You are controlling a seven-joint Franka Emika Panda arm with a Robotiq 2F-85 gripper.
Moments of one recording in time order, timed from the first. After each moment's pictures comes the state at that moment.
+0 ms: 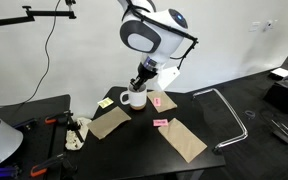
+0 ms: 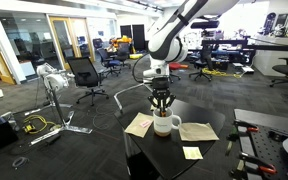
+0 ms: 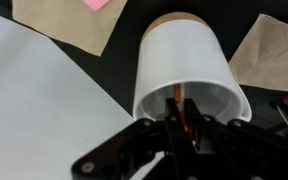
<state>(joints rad) -0.10 0.41 0.05 -2.05 0.49 2.16 -2.51</state>
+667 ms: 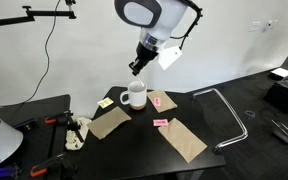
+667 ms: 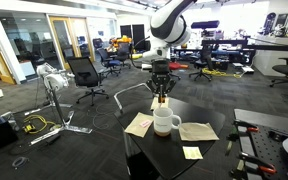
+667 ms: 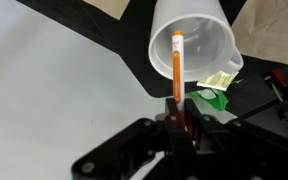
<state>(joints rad) -0.11 0.27 0.05 -2.05 0.50 2.04 -2.51</state>
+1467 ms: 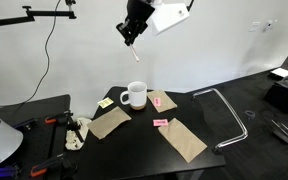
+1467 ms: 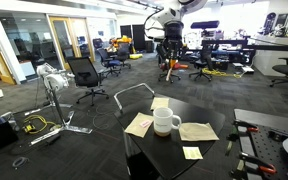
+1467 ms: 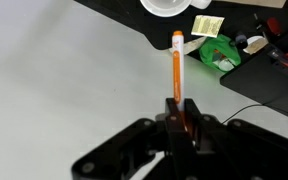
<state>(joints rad) -0.13 0.01 -0.07 -2.05 0.57 1.76 -2.44</state>
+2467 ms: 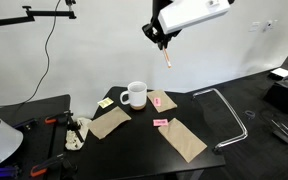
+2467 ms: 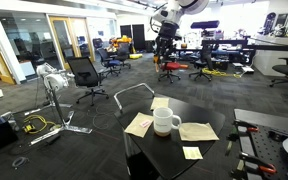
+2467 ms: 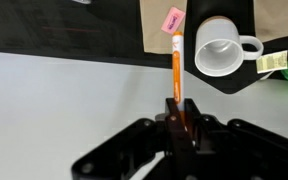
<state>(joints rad) -0.12 0.04 -0.12 -2.05 0.60 2.14 -2.13</state>
